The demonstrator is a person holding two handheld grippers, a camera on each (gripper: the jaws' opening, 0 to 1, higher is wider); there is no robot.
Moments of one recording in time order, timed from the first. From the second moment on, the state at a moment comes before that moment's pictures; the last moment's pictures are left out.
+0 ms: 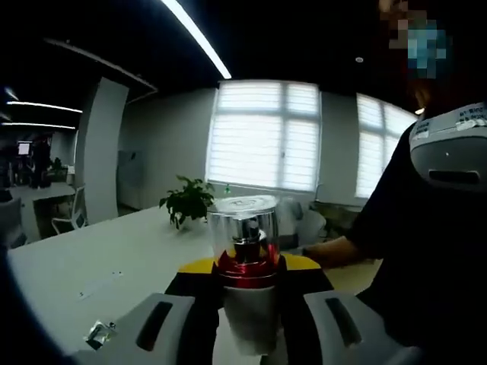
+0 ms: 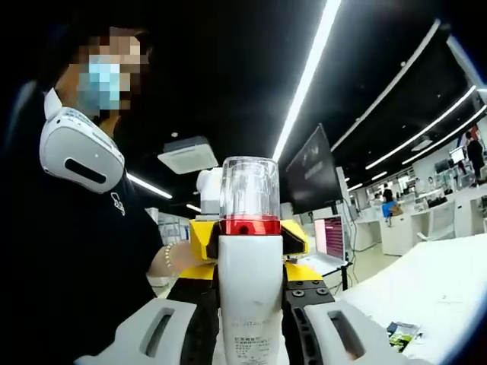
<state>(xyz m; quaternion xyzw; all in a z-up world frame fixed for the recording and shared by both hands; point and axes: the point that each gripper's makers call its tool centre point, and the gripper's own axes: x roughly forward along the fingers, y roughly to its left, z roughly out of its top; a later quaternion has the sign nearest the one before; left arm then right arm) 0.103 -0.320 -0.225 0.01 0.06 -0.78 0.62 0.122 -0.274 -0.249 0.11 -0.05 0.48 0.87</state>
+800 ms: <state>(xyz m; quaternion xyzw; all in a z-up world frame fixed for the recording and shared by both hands) 0.161 -0.343 -0.227 0.04 0.04 -0.57 0.82 0.169 -0.318 -0.253 -0.03 -0.02 0.06 1.00</state>
